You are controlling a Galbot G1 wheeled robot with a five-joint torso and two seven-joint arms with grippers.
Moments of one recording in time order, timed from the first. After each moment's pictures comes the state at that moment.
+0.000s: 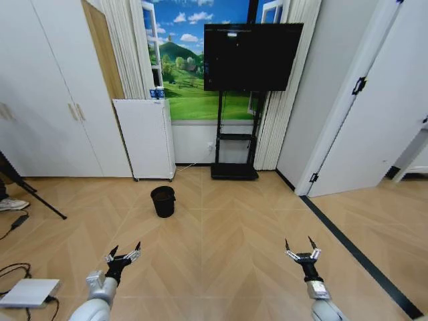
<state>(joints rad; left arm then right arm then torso) 1.49 -0.70 -0.30 -1.85 -0.88 -0.21 -0.42 -1.18 0.91 0.21 1.10 0.08 0.80 0.53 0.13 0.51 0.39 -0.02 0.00</state>
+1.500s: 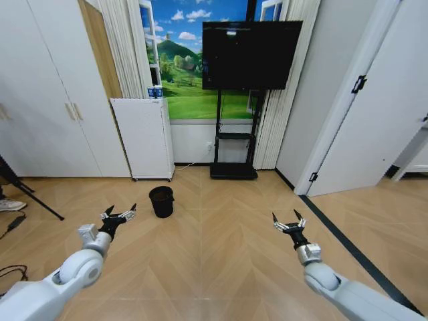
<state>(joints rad) 1.14 -0.48 -0.25 -1.90 -1.10 -0.11 -0.43 -0.84 0.51 -0.26 1.59 0.73 0.48 0.54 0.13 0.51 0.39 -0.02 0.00</state>
